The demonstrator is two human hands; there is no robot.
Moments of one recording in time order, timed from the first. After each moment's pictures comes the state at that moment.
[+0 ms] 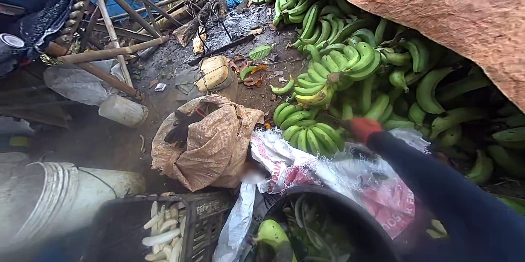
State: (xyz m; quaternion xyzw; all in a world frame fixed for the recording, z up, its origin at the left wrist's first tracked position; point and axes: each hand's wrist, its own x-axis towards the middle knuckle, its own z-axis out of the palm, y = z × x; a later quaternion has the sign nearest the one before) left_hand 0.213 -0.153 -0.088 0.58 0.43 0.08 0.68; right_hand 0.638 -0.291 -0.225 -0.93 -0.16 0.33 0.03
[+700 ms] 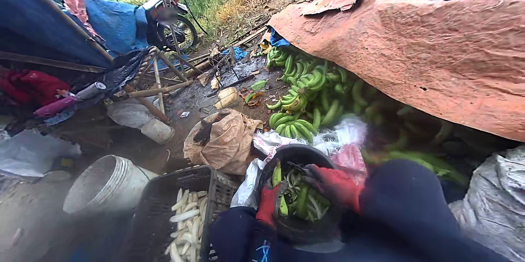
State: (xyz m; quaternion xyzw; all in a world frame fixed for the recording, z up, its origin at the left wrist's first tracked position) left_hand 0.189 -0.175 -0.075 0.69 0.39 -0.05 0.61; right_hand 0.307 -0.369 -0.029 -0.86 -0.33 0.34 0.20
